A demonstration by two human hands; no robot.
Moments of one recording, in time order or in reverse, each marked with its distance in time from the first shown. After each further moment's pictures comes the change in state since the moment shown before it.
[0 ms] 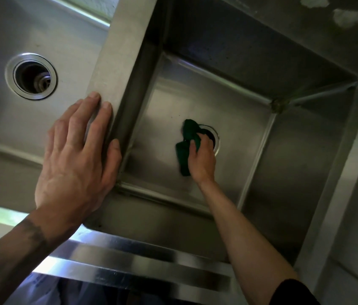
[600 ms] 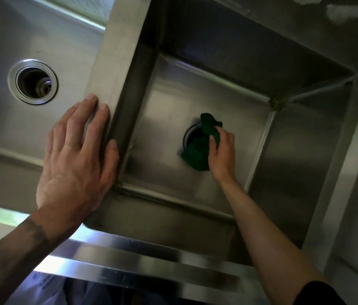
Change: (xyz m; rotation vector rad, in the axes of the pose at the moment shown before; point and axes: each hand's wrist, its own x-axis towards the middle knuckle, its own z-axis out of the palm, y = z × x) left_hand 0.001 0.001 -0.001 0.014 0.010 0.009; right_hand 0.012 0.020 -0.046 0.016 0.103 -0.080
